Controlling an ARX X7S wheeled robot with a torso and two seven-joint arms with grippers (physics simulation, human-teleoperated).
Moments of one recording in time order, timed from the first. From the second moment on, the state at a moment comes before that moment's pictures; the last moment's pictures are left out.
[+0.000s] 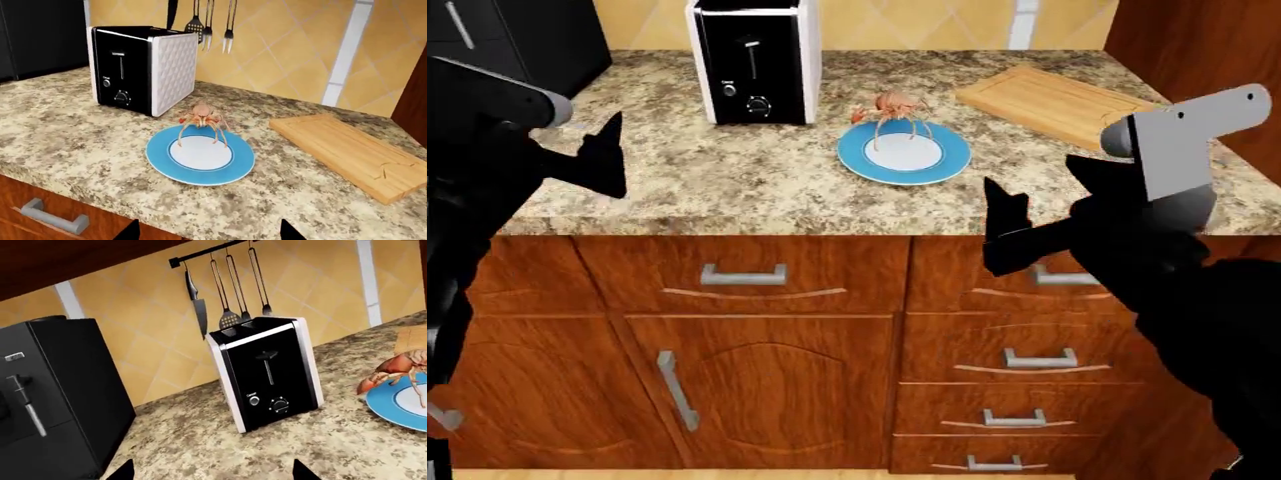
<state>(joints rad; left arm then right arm) -0.90 -0.57 0.06 -0.07 -0.22 -0.63 0.34 0.84 0.40 0.06 -0.59 0.61 1.46 -0.01</state>
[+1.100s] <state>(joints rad) -1.27 -0.66 0.26 -0.41 -0.06 -0.68 0.43 1.10 0.54 0.00 -0.43 0.98 1.54 0.21</state>
